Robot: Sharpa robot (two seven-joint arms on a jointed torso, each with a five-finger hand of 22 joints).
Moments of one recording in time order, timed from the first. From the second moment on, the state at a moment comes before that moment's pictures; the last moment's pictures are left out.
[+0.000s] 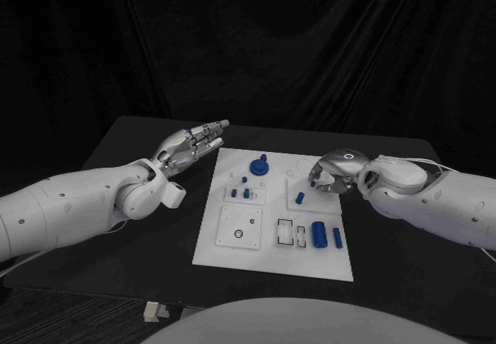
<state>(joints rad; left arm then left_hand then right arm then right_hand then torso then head) 1.16 -0.86 -0.21 1.33 -0.25 0.04 0.68 1.51 0.18 -0.22 0.26 0.50 0.41 -0.01 0.04 0.04 0.11 0.08 0.13 0.03 0.03 0.17 0.01 0.01 0.16 0.00 0.29 0.01 0.05 1.18 -0.75 -0.21 1.29 -1.74 -0.27 0.01 1.46 -0.11 0.23 0.14 0.33 0.95 0.06 0.10 0.25 0.90 0.08 0.30 0.18 1.46 -0.02 1.27 1.20 0.10 1.41 0.08 1.07 1.31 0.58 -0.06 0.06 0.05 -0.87</state>
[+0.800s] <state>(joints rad) 1.15 -0.85 -0.21 1.33 -0.25 0.07 0.68 1.55 0.19 -0.19 0.24 0.53 0.42 0.00 0.04 0.04 0.12 0.11 0.17 0.04 0.07 0.18 0.03 0.02 0.16 0.02 0.29 0.01 0.09 1.16 -0.71 -0.21 1.24 -1.72 -0.27 0.02 1.47 -0.10 0.26 0.13 0.36 0.96 0.07 0.11 0.26 0.95 0.08 0.30 0.16 1.46 -0.03 1.25 1.17 0.10 1.40 0.08 1.03 1.31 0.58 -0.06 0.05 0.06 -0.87</state>
